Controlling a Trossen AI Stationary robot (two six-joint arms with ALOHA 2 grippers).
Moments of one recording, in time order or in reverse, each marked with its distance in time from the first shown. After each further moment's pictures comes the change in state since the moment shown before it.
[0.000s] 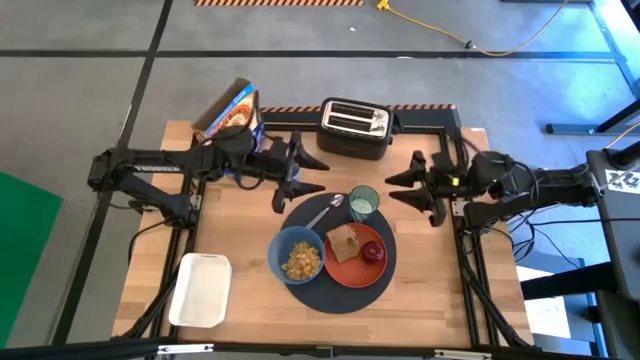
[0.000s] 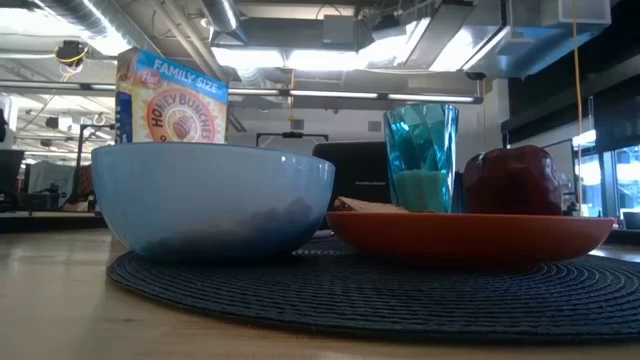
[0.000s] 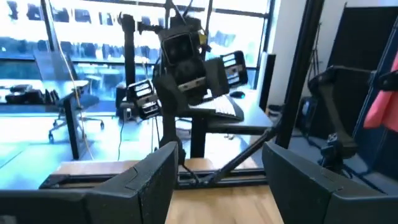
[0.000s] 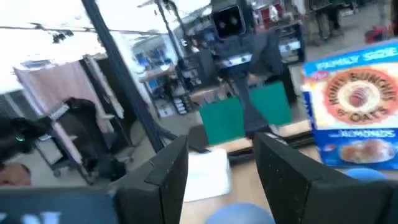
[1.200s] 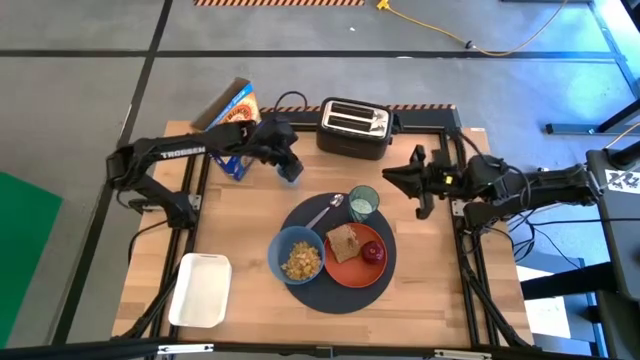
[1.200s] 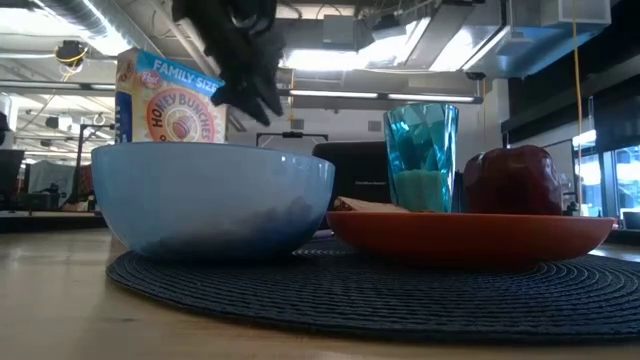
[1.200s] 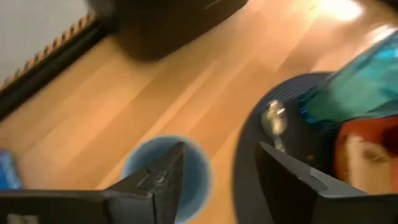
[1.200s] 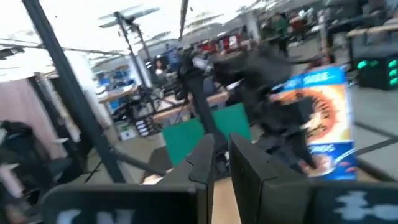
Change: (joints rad) left arm 0.306 0.151 0.008 -0.775 -0.268 -0.275; right arm 0.017 0.002 -0.087 0.190 0.200 -0.067
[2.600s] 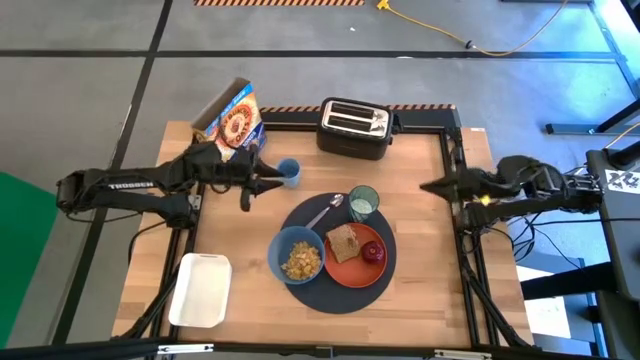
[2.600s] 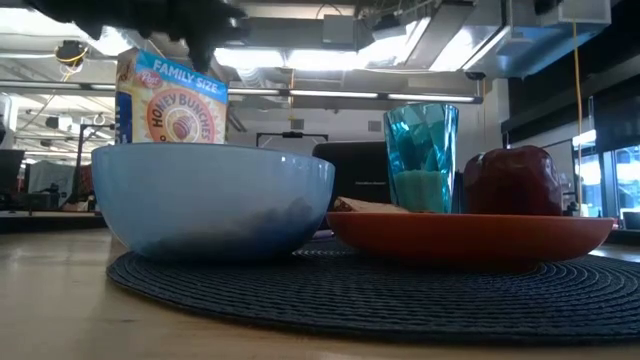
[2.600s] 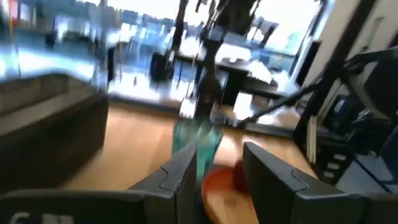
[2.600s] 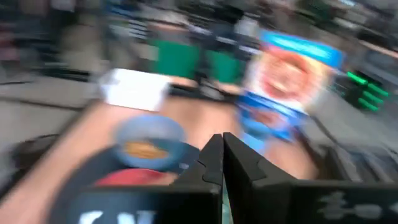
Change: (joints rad) left arm -0.137 -0.607 -0.642 0.834 0.276 0.144; right arm 0.000 -0.351 -0.002 -0.680 -0.048 -0.415
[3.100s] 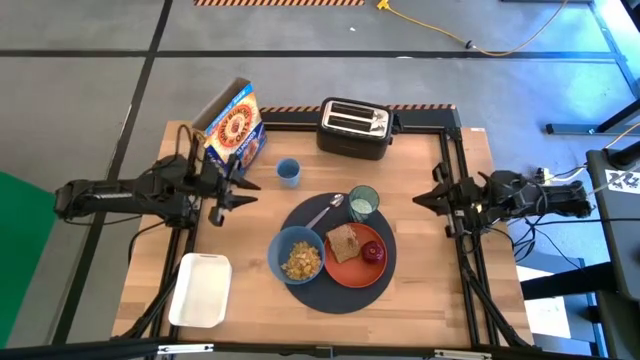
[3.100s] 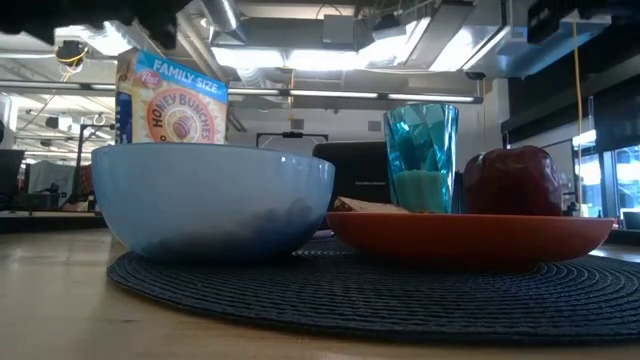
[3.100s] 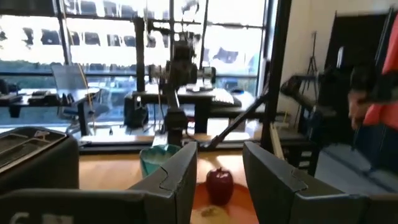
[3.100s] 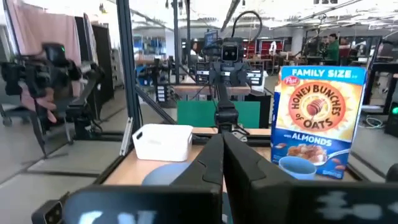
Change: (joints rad) left arm -0.090 -0.332 -0.180 0.046 0.048 0.140; right arm 0.000 -0.173 -0.384 0.507 -0.154 0.118
